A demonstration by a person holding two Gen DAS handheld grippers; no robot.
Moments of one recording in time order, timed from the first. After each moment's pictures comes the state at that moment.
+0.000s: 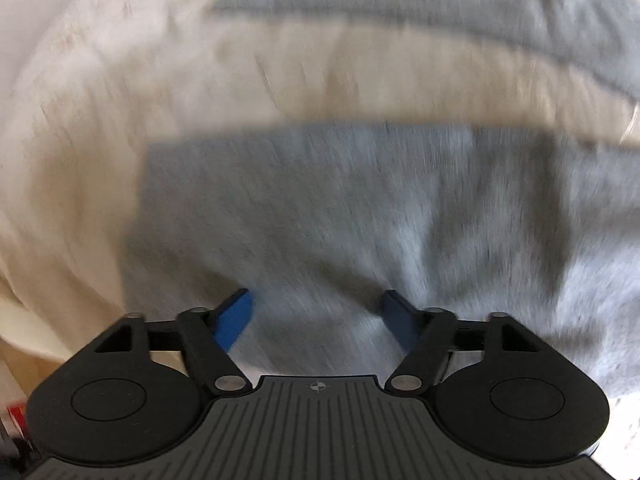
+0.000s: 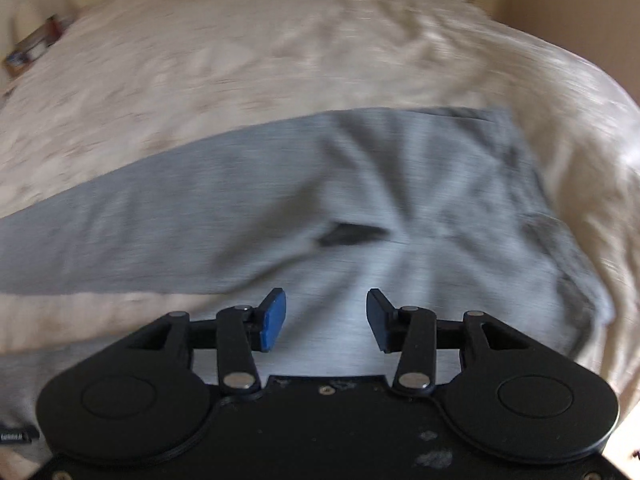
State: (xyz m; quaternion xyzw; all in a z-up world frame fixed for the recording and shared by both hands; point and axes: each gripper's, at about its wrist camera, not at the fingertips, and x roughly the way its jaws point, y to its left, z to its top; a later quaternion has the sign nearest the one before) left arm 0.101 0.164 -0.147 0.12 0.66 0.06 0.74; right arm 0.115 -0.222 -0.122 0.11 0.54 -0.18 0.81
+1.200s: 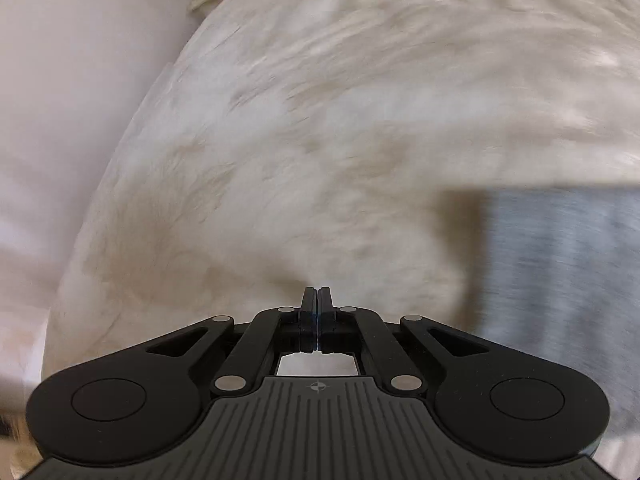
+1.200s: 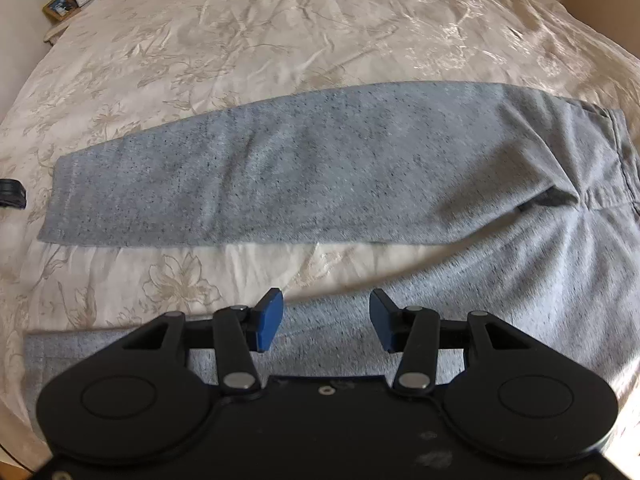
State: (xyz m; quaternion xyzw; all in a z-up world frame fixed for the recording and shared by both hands) left arm 0.332 0.272 -0.152 0.20 0.54 0.13 0.81; right arm 0.163 -0.050 -0.136 0.10 0.59 -0.12 0.79
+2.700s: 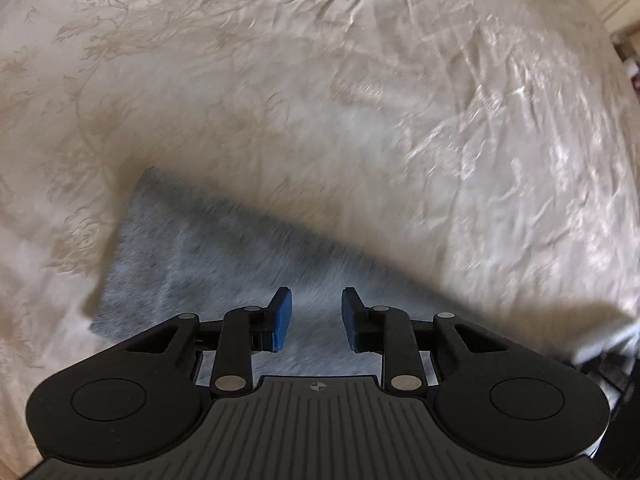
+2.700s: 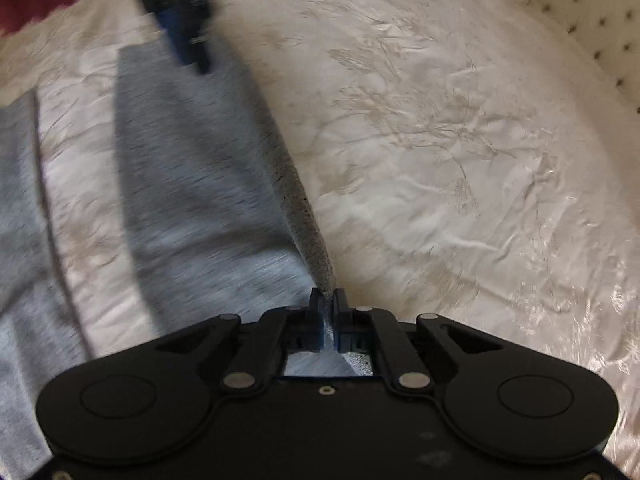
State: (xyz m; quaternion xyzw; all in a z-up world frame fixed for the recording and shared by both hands) left arm 0.352 0.155 -0.123 -0.09 0.63 -0.04 0.77; right arm 0.295 -0.083 -0.180 -0.27 0.49 0.29 0.78
